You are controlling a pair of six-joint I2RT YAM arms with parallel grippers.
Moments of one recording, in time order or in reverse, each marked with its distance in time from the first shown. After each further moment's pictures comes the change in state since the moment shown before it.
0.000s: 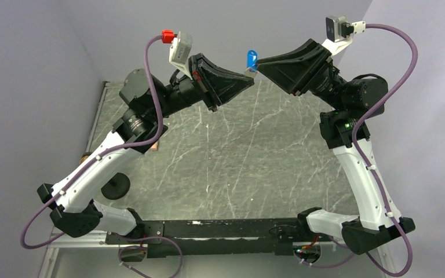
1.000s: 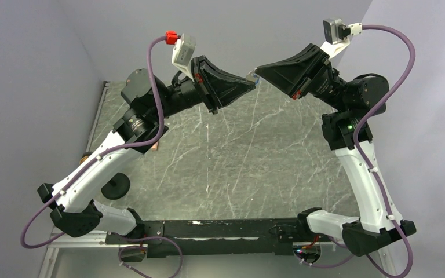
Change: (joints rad) left arm 0.000 0.003 0.000 -0.007 0.024 -0.001; right arm -0.006 -0.011 -0.002 -0.058 -0.044 -0.031
